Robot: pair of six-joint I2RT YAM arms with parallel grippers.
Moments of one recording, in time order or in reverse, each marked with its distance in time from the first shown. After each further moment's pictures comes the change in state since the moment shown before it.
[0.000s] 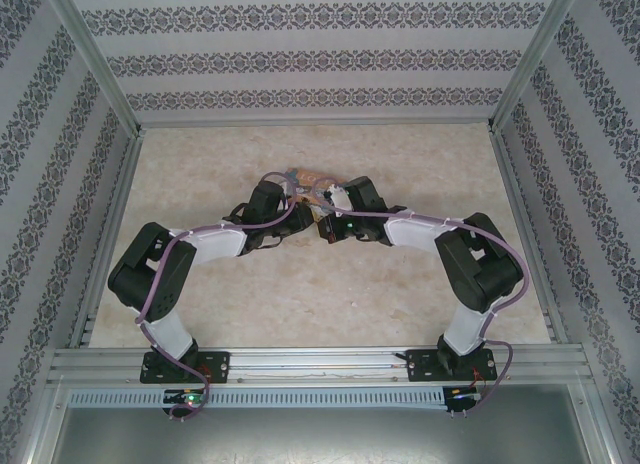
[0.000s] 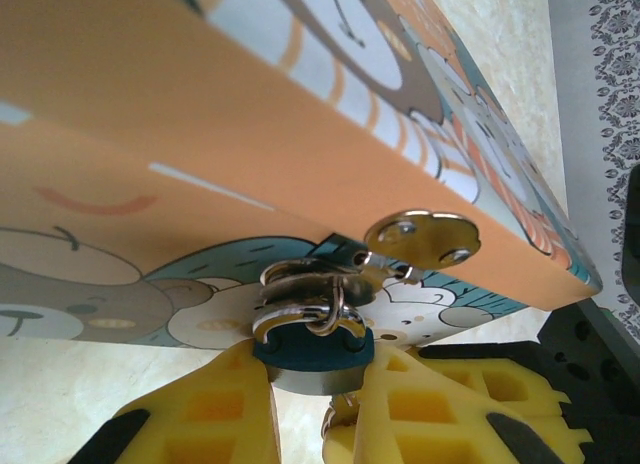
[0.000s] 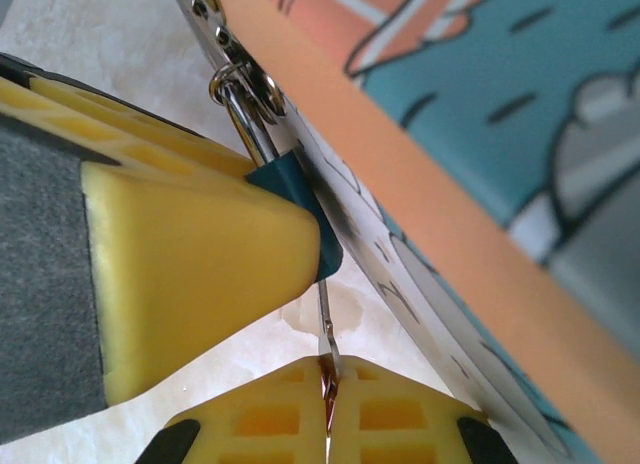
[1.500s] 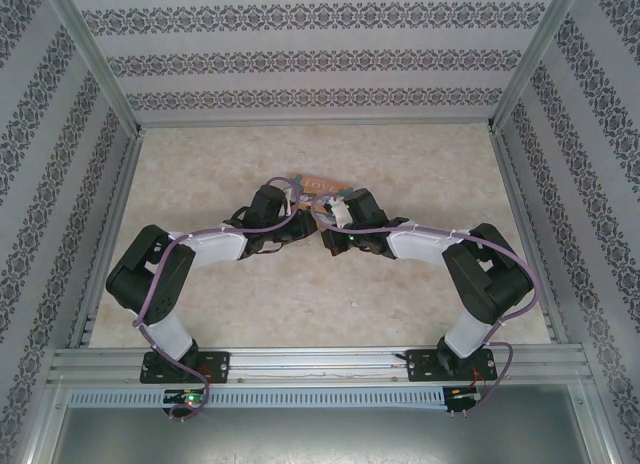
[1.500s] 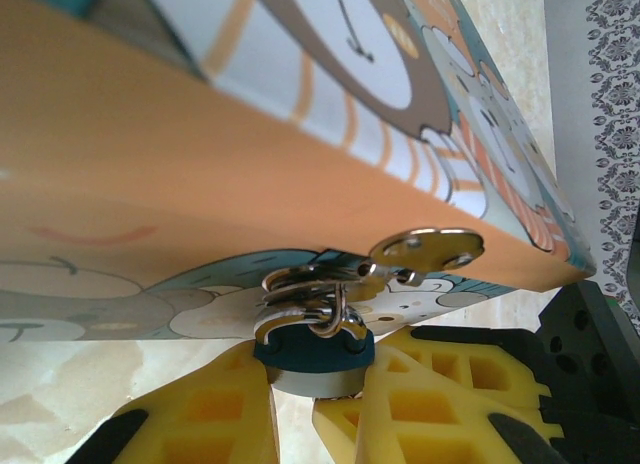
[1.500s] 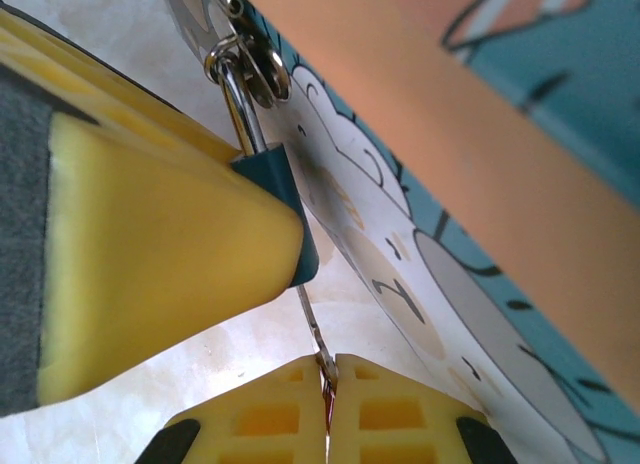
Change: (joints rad) left arm -0.020 -0.021 -0.026 -0.017 0.068 0.012; right arm 0.055 -0.088 -0.109 0.004 0.147 -0.078
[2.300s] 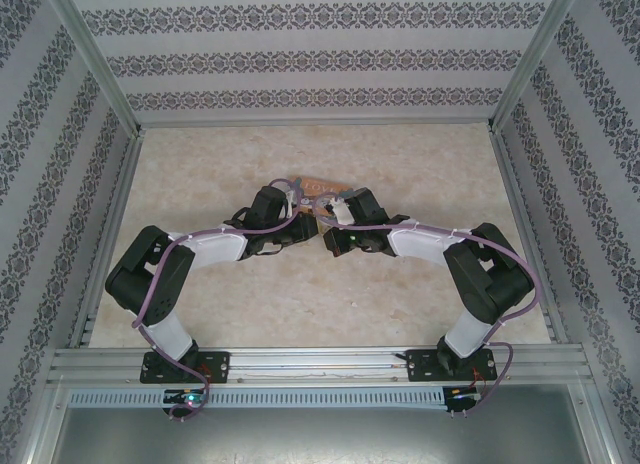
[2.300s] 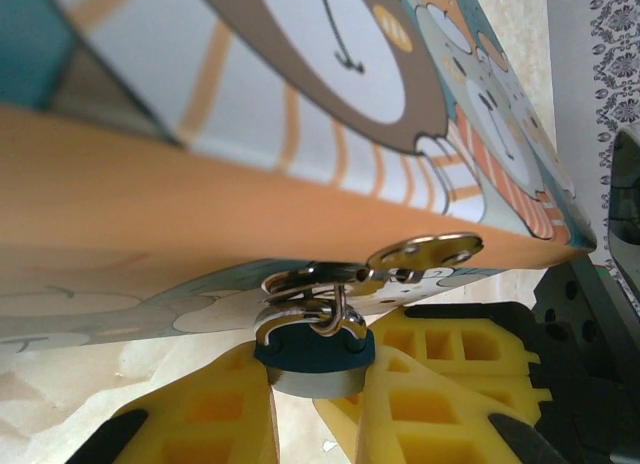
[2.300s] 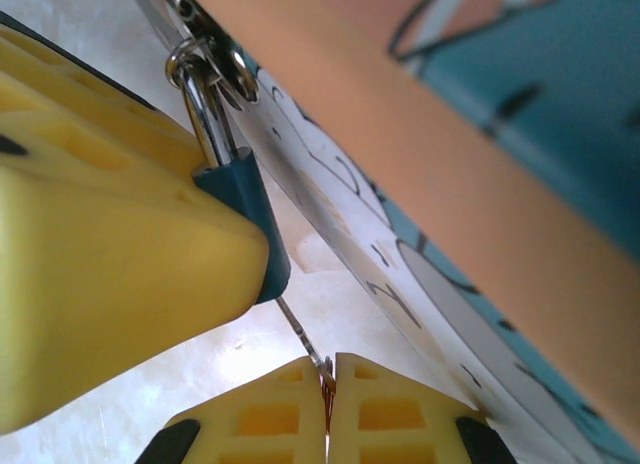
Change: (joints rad) left arm -0.006 -0.006 0.000 -0.022 0.023 0.019; right arm -0.009 0.000 0.018 -0.074 -0.014 0.004
